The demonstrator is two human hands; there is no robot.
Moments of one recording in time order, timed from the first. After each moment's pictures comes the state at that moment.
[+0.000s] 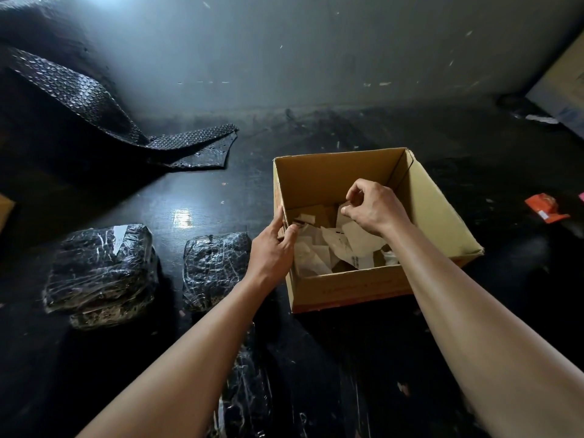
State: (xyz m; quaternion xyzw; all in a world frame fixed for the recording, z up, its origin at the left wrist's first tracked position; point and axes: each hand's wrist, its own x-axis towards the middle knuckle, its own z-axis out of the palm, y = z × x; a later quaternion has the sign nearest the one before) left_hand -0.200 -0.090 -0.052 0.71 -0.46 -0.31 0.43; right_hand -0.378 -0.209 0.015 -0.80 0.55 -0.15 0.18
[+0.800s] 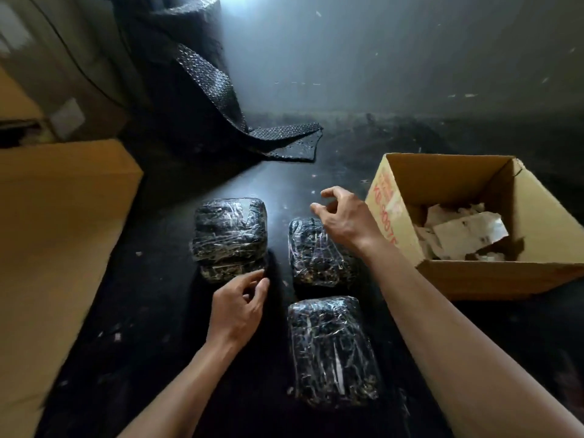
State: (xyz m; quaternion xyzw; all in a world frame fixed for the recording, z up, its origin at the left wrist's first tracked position) left_hand -0.027 0.164 -0.081 0.78 -0.38 -0.20 0.45; right_hand -0.157 -0.037 0.030 -0.80 0.46 -0.17 0.34
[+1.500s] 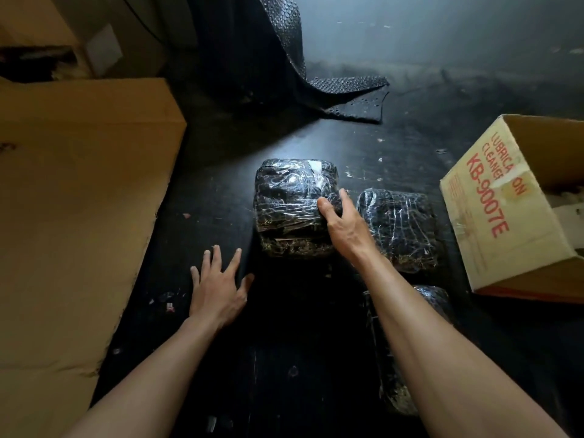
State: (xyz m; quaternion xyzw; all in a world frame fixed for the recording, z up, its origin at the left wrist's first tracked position) left_hand 0.135 0.232 -0.192 0.89 -0.41 -0.19 0.05; right_hand -0.027 0.019 -0.108 -0.72 0.49 -0.13 0.47
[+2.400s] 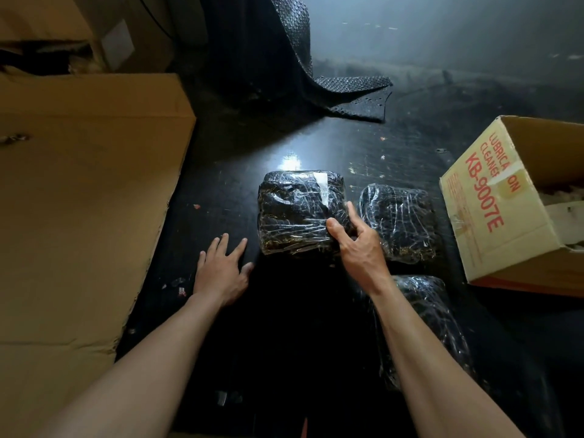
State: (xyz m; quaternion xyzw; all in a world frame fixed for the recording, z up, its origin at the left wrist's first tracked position) left_hand 0.157 0.235 -0.173 0.87 -0.43 -0.23 0.01; right_hand -0.062 0.074 -0.091 -0.68 0.46 -0.21 0.54
